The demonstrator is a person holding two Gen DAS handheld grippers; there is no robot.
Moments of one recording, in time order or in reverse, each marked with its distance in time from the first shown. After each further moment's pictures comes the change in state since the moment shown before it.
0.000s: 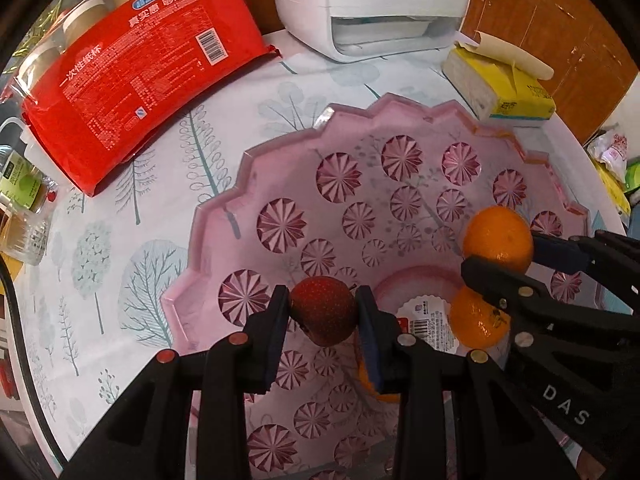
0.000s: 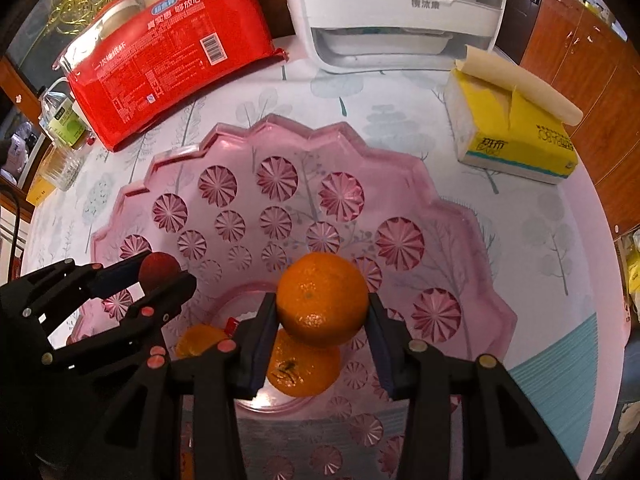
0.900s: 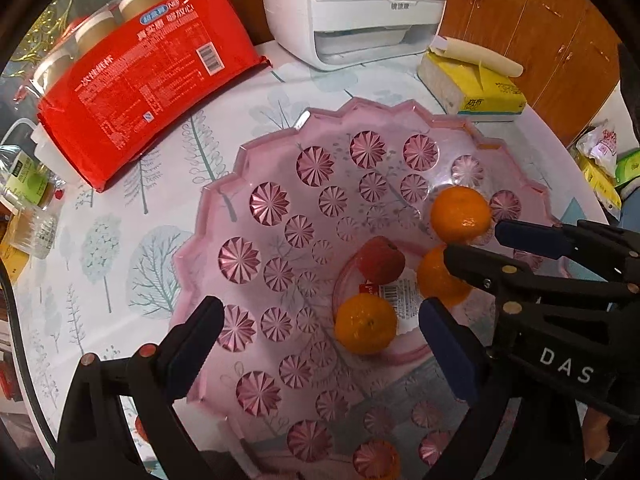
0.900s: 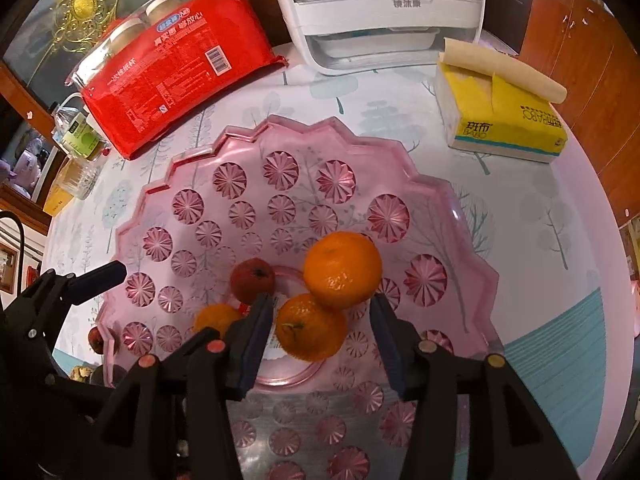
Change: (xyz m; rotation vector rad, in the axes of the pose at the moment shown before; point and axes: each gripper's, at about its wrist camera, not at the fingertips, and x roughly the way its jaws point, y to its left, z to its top) left arm -0.043 -0.009 -0.022 0.015 -0.021 -0.014; right arm -0.024 -0.009 -0.017 0.046 -0.007 0.065
